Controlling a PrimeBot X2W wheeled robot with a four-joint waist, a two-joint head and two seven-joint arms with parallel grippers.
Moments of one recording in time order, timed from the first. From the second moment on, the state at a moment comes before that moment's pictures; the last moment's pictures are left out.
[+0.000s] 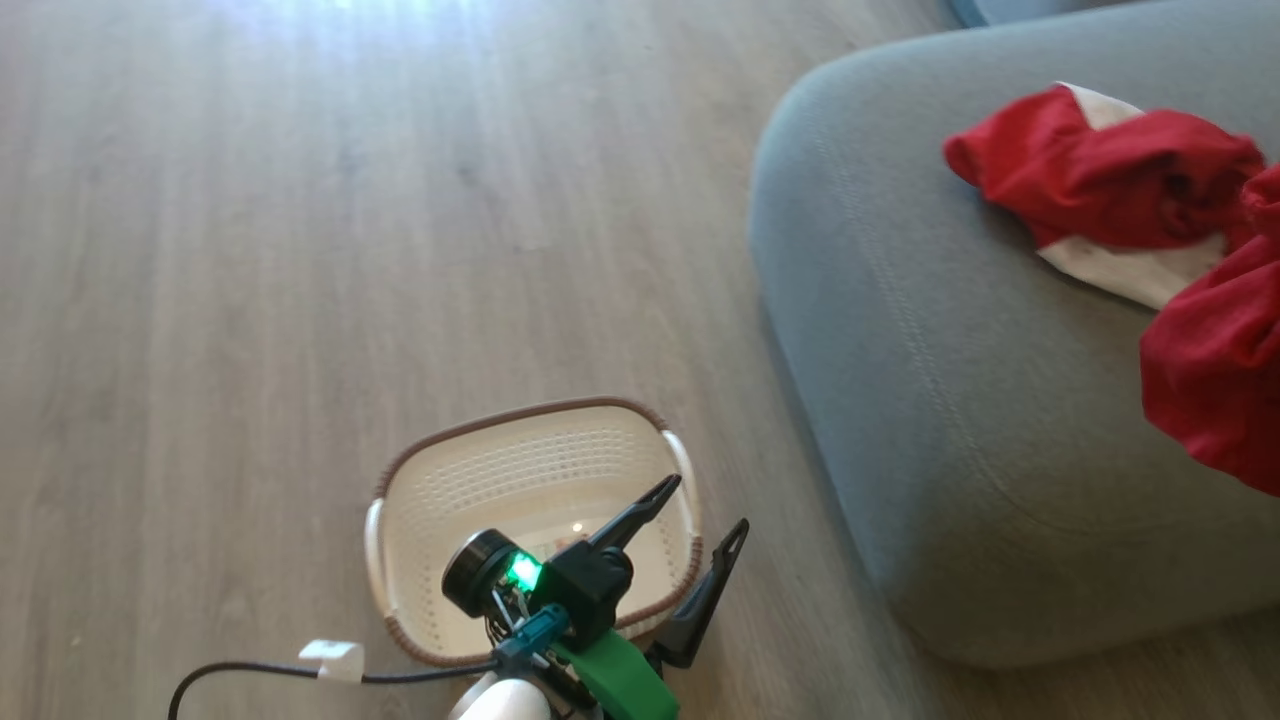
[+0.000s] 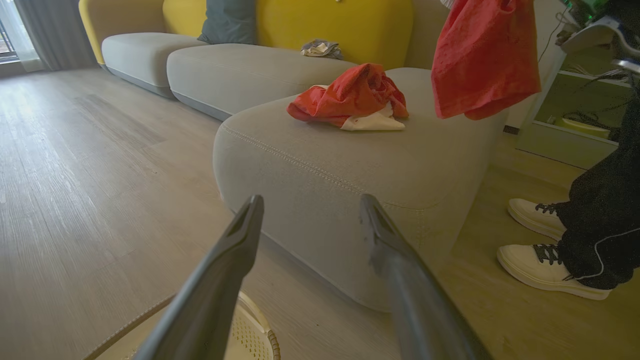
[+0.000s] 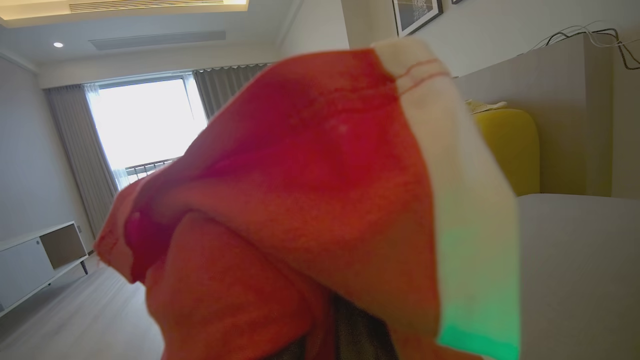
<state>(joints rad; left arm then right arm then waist) -0.16 0.05 -0.65 0.24 -0.21 -0.04 -0.26 -0.22 -0.26 -0.34 0.16 0.44 0.12 -0.25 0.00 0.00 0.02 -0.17</state>
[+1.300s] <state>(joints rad) -0.32 0.11 -0.69 0.25 -0.06 -0.11 -0.26 -0.64 -0.25 -0.36 0.21 0.53 0.12 -0.26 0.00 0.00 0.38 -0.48</state>
